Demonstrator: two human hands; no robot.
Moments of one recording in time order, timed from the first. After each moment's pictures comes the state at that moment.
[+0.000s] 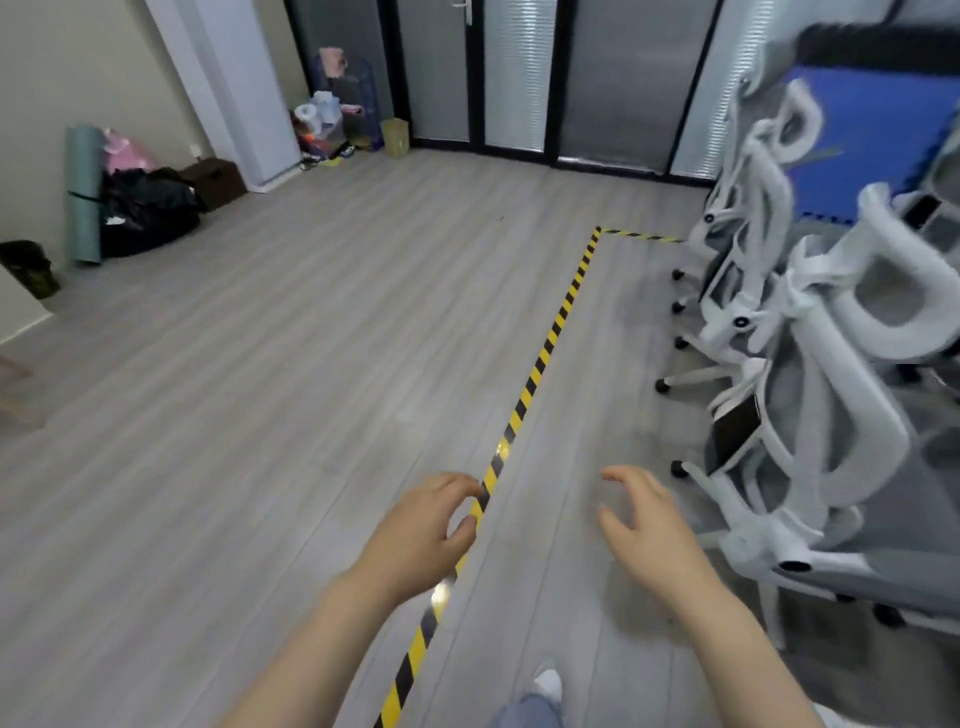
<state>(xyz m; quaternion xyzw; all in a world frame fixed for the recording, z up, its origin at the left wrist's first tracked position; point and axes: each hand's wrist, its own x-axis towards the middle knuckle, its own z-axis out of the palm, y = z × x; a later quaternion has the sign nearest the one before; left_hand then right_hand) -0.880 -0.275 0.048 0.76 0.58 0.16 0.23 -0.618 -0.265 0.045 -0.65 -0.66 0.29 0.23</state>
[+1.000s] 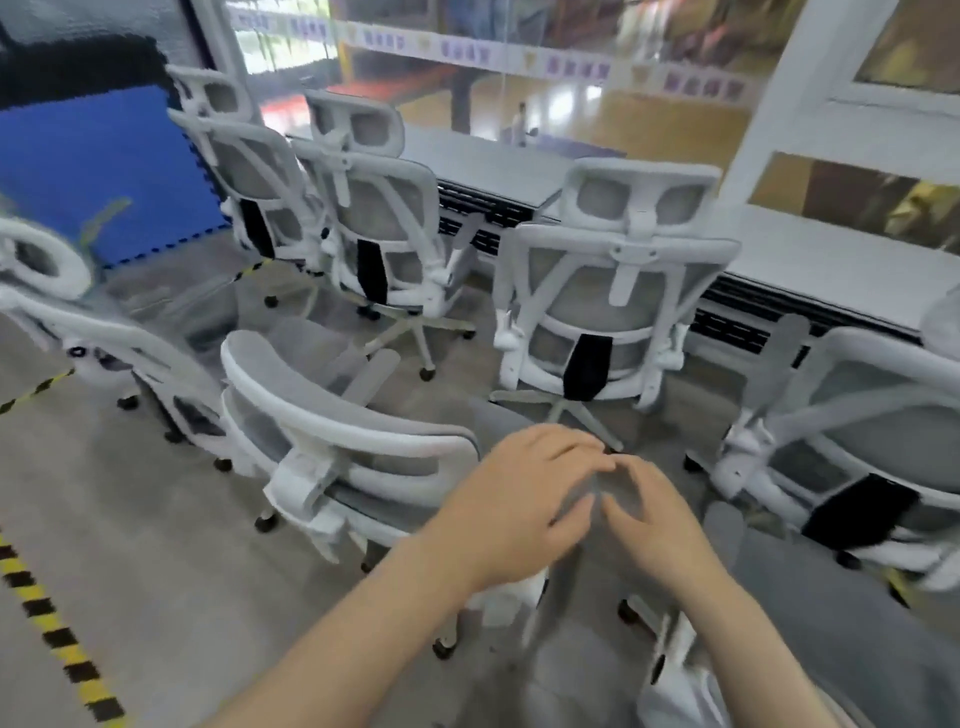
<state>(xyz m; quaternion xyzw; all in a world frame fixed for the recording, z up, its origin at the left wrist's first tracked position) -0.337 0.044 0.139 0.93 -0.26 0.10 0.26 -0.296 -0.146 0.076 -0.92 -0.10 0.09 0.38</state>
